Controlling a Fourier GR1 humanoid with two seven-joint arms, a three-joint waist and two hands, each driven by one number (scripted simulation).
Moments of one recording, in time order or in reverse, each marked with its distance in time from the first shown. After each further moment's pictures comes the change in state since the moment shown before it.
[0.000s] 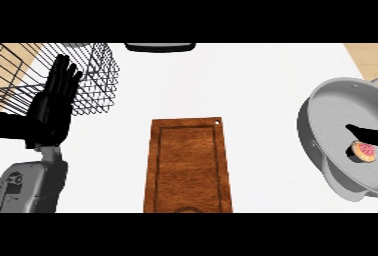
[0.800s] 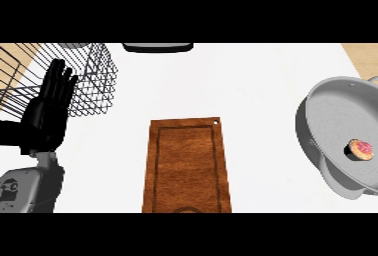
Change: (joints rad) left arm 0.037 -0.001 0.011 -0.033 -0.001 -0.008 0.003; right arm 0.125 0.060 -0.313 -0.189 -0.434 0.024 -0.162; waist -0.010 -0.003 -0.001
